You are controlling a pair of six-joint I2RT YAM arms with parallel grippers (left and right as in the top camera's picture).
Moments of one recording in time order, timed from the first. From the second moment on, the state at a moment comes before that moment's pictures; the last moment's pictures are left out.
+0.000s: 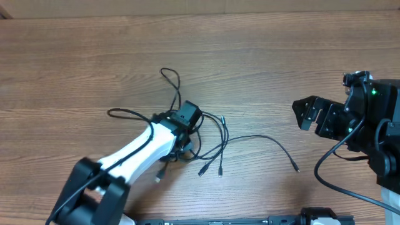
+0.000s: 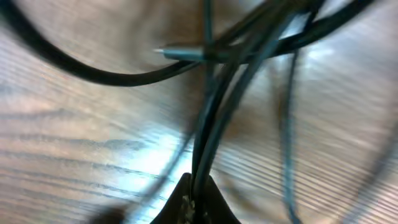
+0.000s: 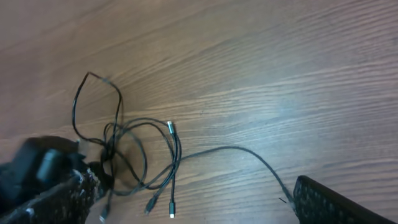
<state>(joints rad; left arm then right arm) -0.57 1.63 0.93 -0.82 -0.14 -0.99 -0.01 1.05 1.47 -1.32 -0.25 0.28</state>
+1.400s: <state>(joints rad) -0.57 0.92 1.14 0.31 0.17 0.02 -0.01 1.15 1.47 -1.43 -0.53 -0.06</state>
